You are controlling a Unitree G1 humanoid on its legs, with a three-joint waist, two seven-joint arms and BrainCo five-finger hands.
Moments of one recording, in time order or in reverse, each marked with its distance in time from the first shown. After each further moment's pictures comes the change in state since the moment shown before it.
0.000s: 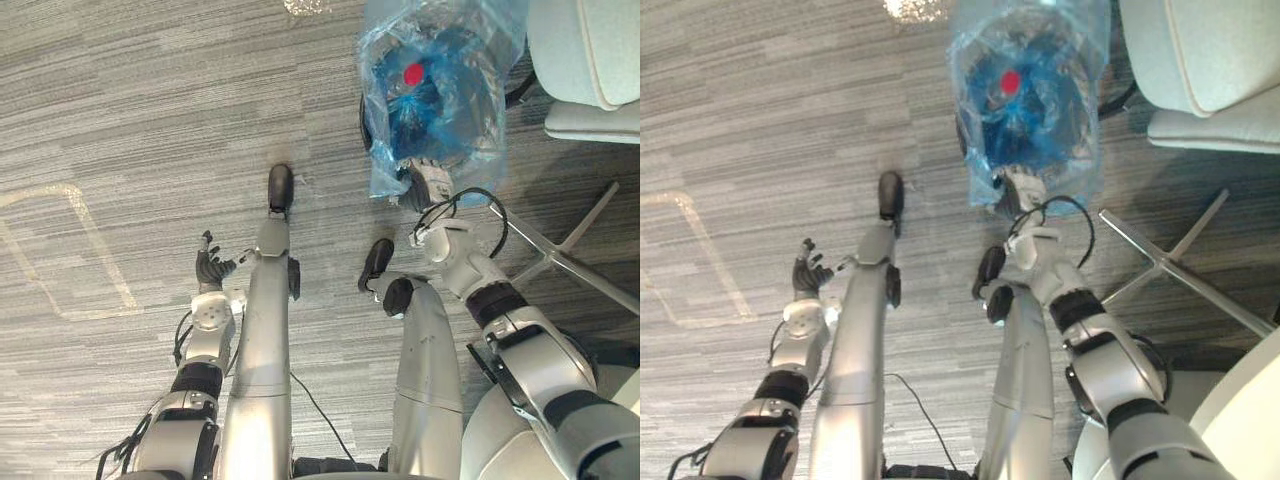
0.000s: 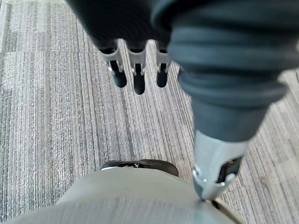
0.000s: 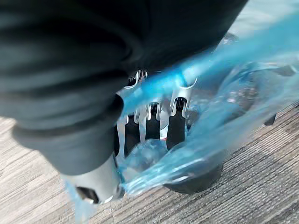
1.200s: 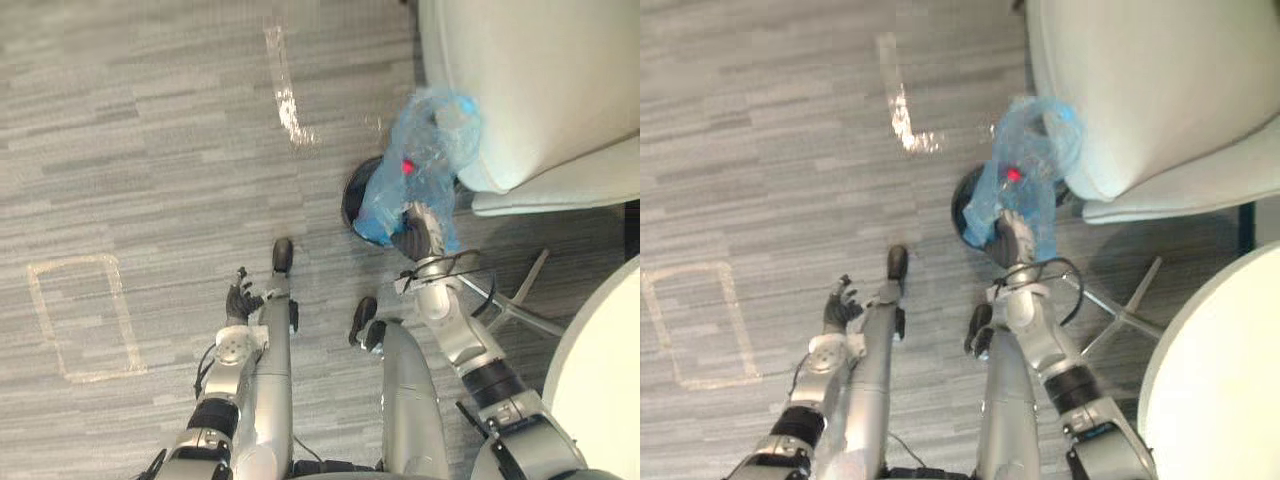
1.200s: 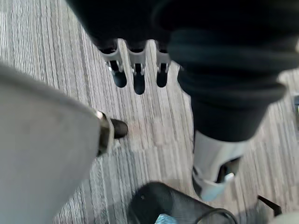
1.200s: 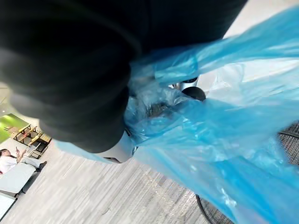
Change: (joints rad) left arm 0.208 -0.092 -0.079 -0.039 0.052 0.044 -0.085; right arm 0.512 0.140 -0.123 -0.561 0.154 0.002 0.058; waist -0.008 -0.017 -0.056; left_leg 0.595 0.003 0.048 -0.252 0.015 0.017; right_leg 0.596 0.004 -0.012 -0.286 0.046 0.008
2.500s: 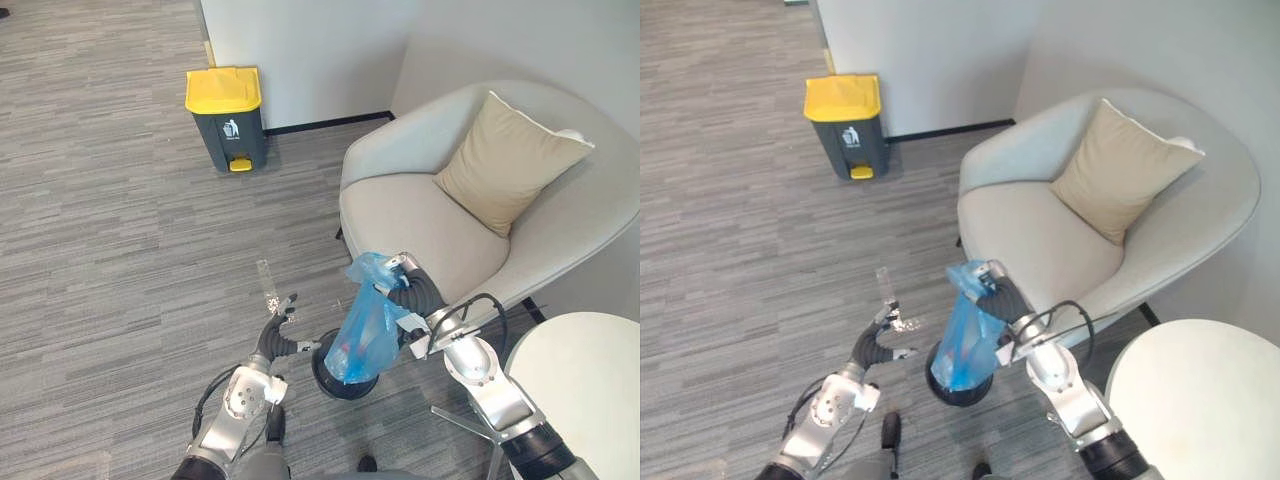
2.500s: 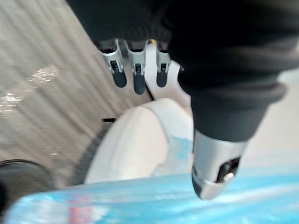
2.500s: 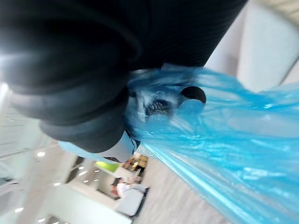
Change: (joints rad) left arm 0.254 0.138 -0.362 -0.446 0.196 -0.044 -0.093; right arm 0.232 -0.218 0.092 -0.372 0.382 -0.169 0.305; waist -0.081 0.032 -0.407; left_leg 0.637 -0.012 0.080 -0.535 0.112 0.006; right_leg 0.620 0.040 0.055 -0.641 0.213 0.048
